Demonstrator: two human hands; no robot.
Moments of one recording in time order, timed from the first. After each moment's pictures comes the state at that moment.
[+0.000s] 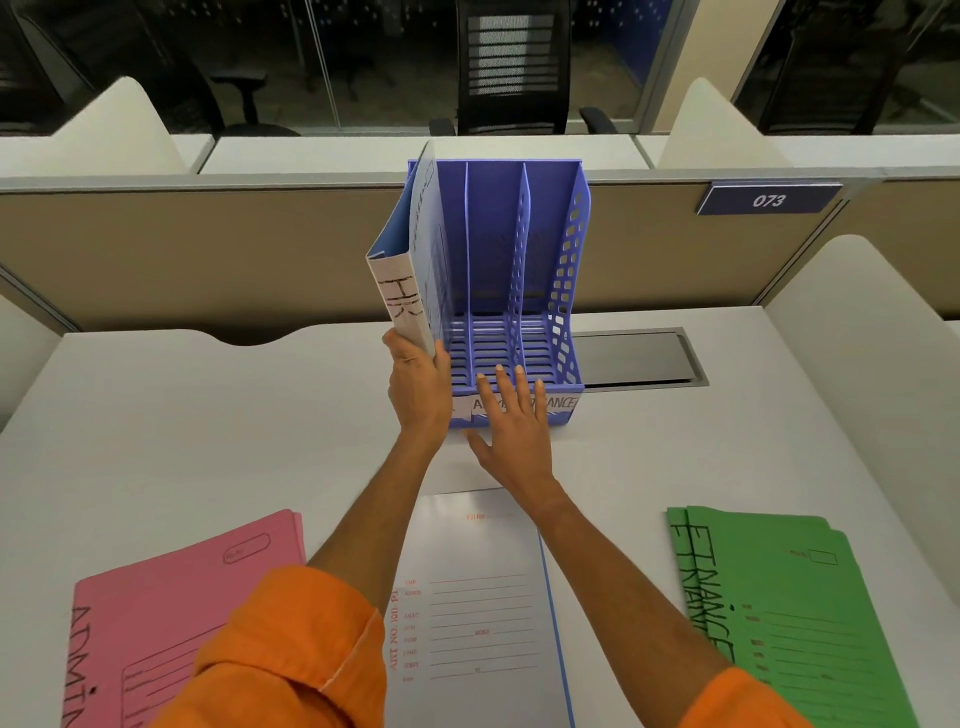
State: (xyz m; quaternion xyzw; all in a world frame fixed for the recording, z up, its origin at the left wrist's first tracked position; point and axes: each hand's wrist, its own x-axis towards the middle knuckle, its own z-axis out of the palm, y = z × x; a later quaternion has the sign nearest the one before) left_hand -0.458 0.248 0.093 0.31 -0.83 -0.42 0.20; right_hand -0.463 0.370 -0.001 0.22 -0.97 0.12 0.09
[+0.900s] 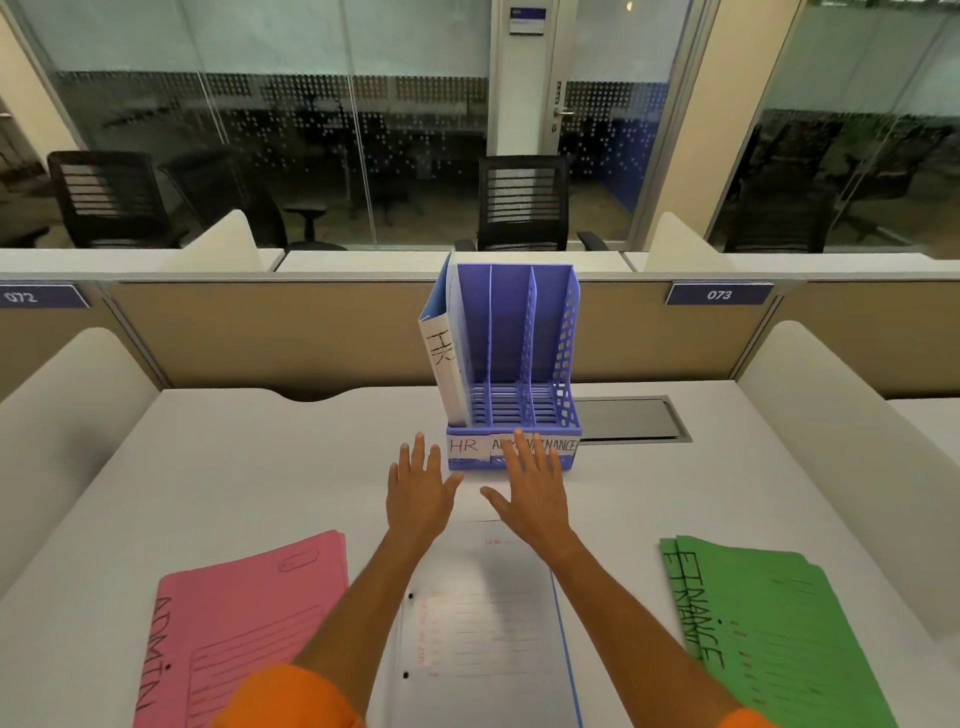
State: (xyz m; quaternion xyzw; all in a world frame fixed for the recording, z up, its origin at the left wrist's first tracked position) left_hand -0.330 0.225 0.072 0.19 -0.97 -0.15 -0.02; right_hand -0.382 0.389 0.048 0.21 -0.97 0.13 0.06
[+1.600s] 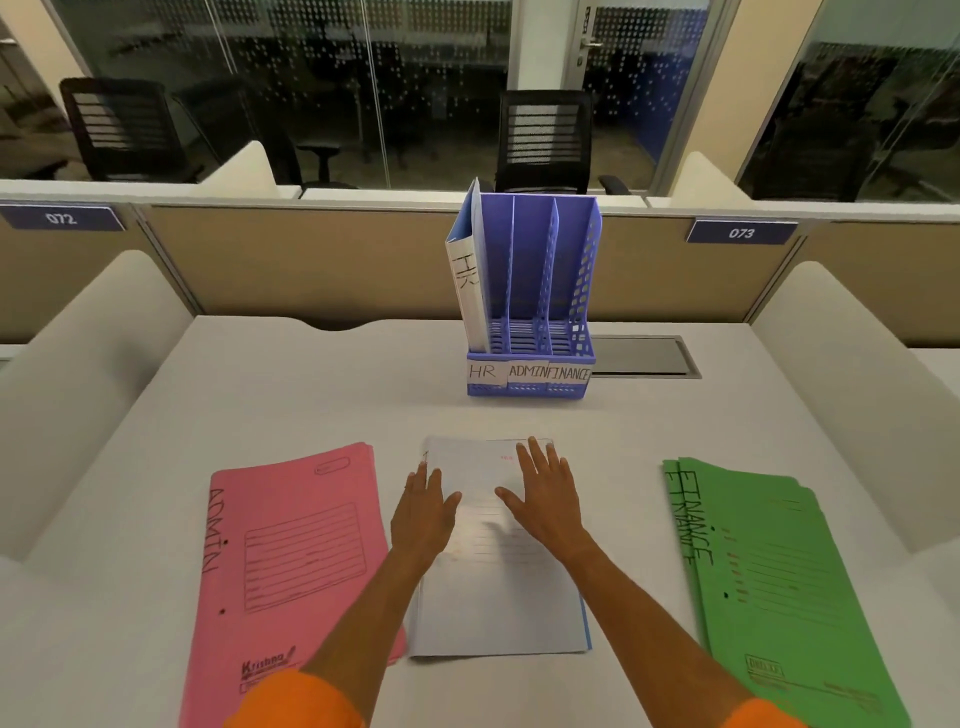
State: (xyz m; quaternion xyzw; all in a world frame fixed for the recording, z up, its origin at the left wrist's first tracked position) left_hand -0.190 0.241 0.008 0.22 -0.94 -0.26 -0.08; right_hand -0.275 0.420 0.005 0.22 -0.97 0.10 -0.06
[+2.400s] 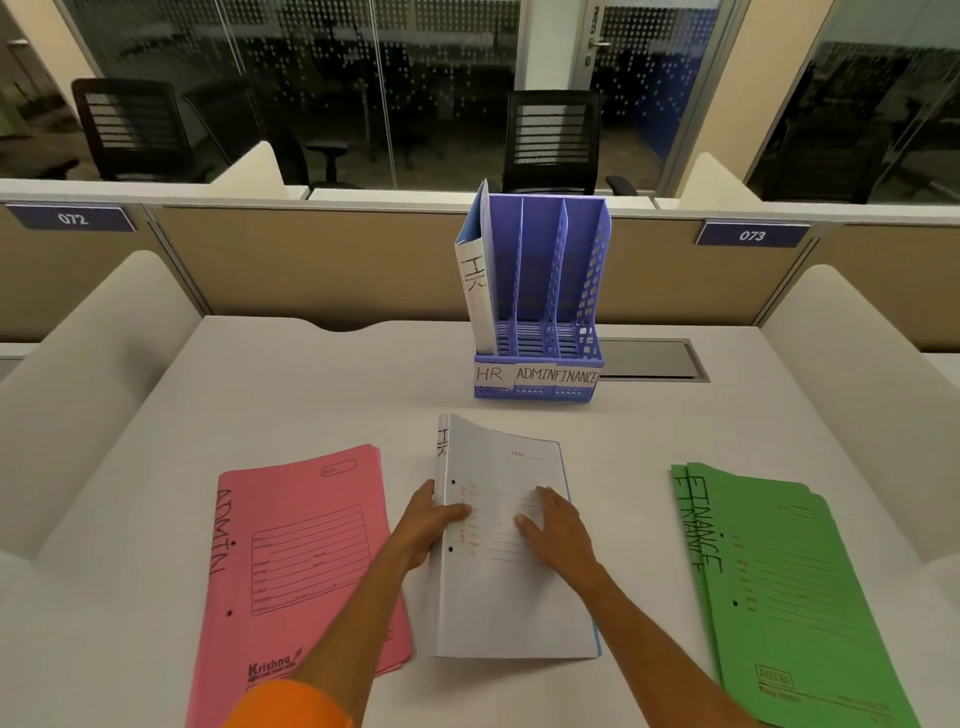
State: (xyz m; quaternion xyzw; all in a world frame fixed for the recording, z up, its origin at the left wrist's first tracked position) left_hand -0.183 0.229 0.041 0.30 -0.64 -0.70 -0.11; right_hand -0.253 0.441 -0.026 0.12 -0.94 0.27 -0.18
